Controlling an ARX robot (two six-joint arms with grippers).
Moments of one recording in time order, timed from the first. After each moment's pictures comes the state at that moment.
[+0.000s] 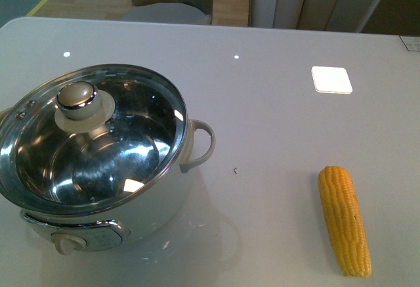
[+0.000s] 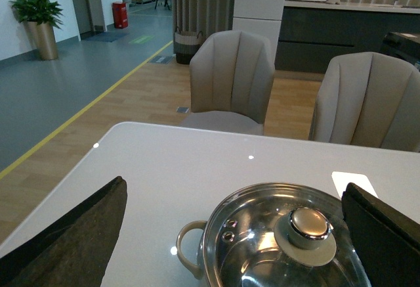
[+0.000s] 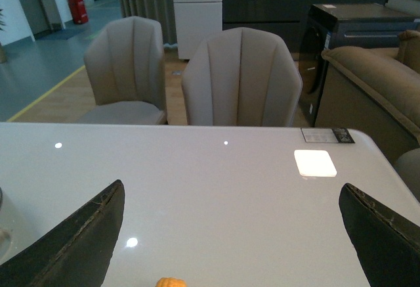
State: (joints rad) left arm 0.00 0.01 0.02 -0.01 -0.01 -0.02; right arm 0.00 0.01 0.02 0.00 0.00 0.00
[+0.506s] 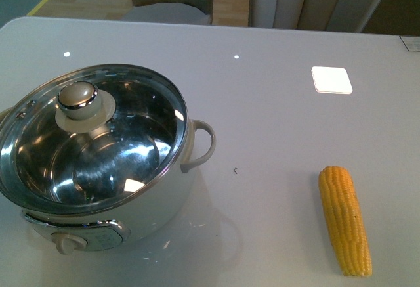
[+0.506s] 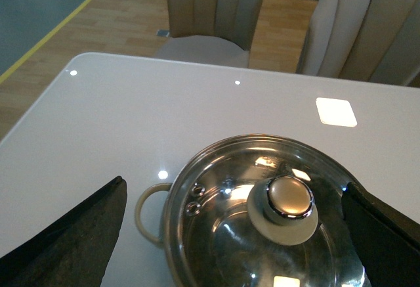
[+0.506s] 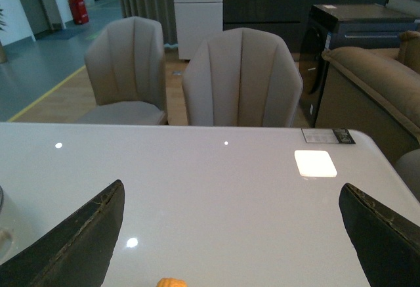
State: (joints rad) left arm -0.15 0.87 0.20 0.40 -0.08 -0.07; right arm 0.00 0.01 0.02 0.00 0.00 0.00
